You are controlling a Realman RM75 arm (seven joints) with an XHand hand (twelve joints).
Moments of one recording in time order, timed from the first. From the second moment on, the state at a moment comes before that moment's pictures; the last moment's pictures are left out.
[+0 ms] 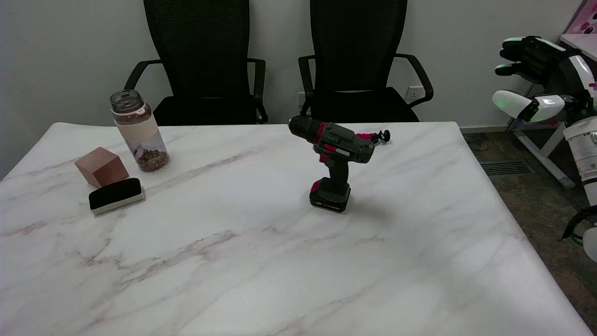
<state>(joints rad) -0.12 -0.43 1.14 -0.98 -1.89 1.25 1.33</state>
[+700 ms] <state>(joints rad) -0.12 -0.48 0.99 -1.08 -1.94 1.20 1.39</state>
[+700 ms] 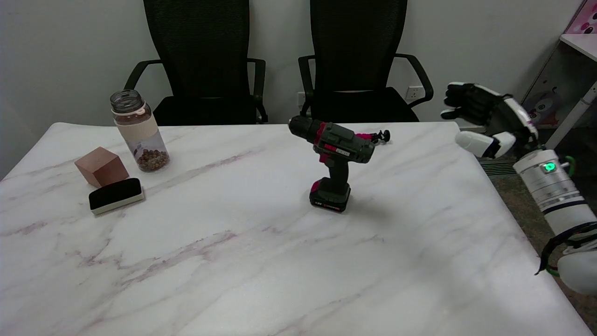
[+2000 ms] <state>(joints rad) 0.15 -0.94 0.76 -0.90 -2.06 1.06 1.49</state>
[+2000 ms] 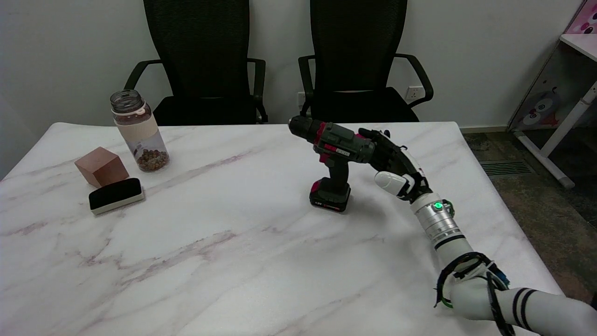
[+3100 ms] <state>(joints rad) 0.31 -1.13 0.67 -0.72 -2.08 1.05 1.57</state>
